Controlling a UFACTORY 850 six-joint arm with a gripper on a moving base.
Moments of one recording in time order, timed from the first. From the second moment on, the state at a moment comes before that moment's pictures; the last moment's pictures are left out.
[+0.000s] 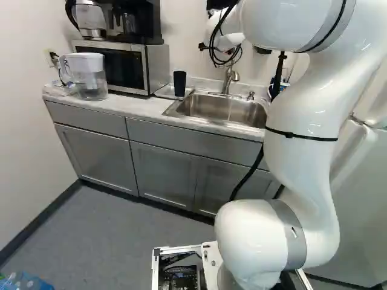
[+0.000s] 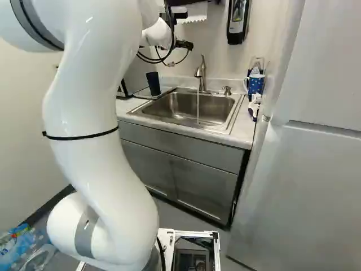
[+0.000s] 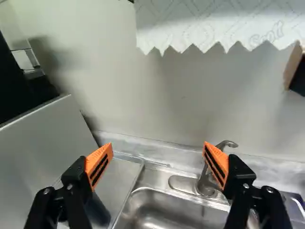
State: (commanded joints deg) arm -4.7 -17.9 -86.8 -1.3 9.2 5.2
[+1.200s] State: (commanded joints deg) arm -9.0 -25.3 -95.8 -1.3 8.7 5.2
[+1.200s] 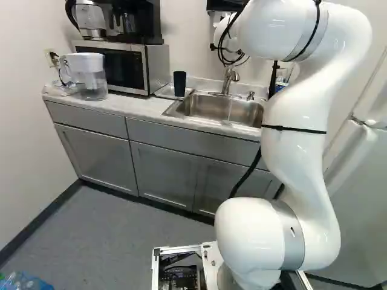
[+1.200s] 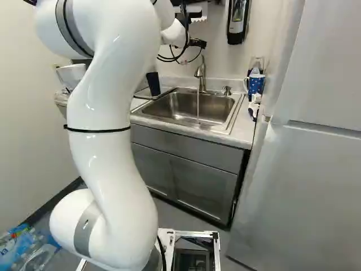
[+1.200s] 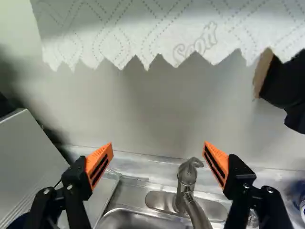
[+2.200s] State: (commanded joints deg) arm -8.7 -30.3 -102.0 -1.3 4.7 5.2
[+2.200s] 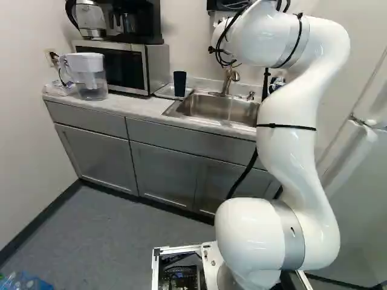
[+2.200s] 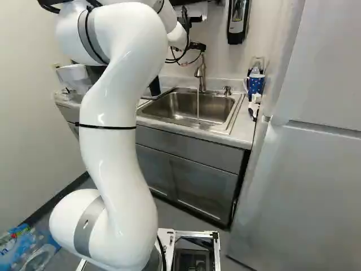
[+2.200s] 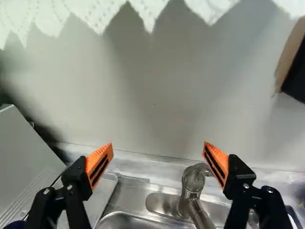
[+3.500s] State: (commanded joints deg) arm -8.2 -27.8 -98.9 -1.3 -2.3 5.2
